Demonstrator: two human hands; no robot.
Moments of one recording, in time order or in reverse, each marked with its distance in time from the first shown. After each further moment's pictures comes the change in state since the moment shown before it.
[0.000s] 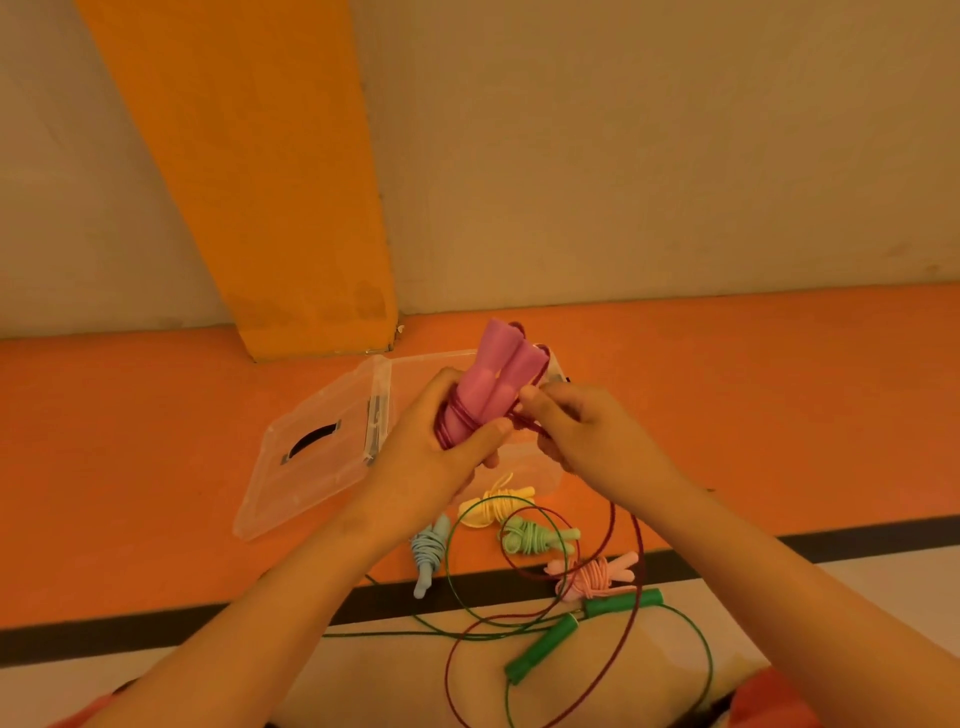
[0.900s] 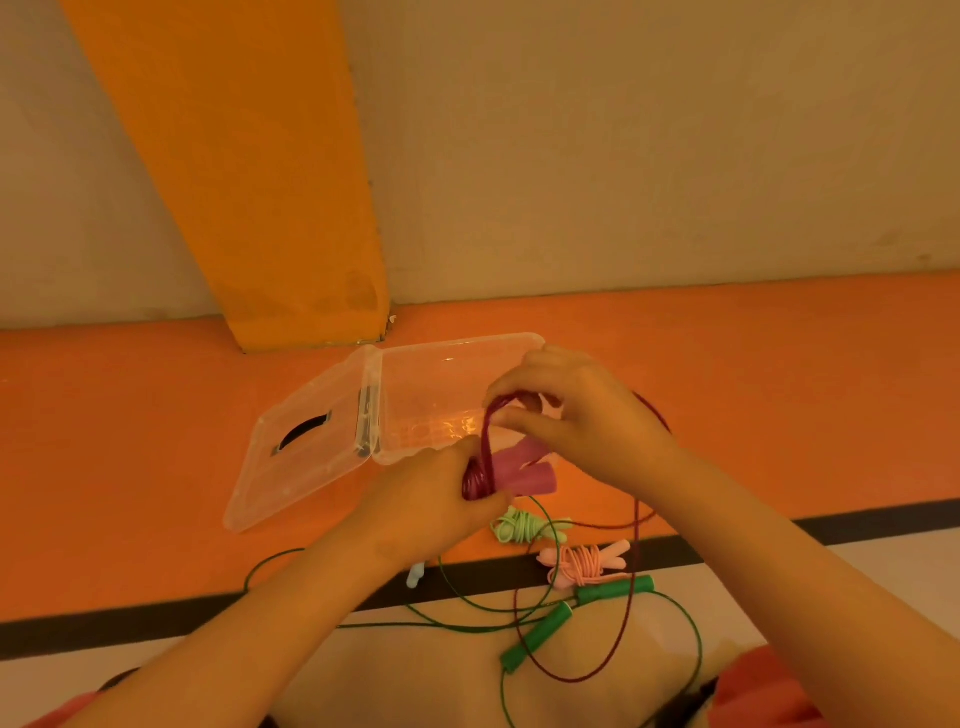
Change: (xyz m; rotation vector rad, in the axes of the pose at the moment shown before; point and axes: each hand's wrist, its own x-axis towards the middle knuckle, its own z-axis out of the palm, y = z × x) left_hand -0.007 -0.024 0.007 0.889 -0.298 -0.136; right_hand 0.010 -0.002 -0.015 -0.454 -0.032 -0.539
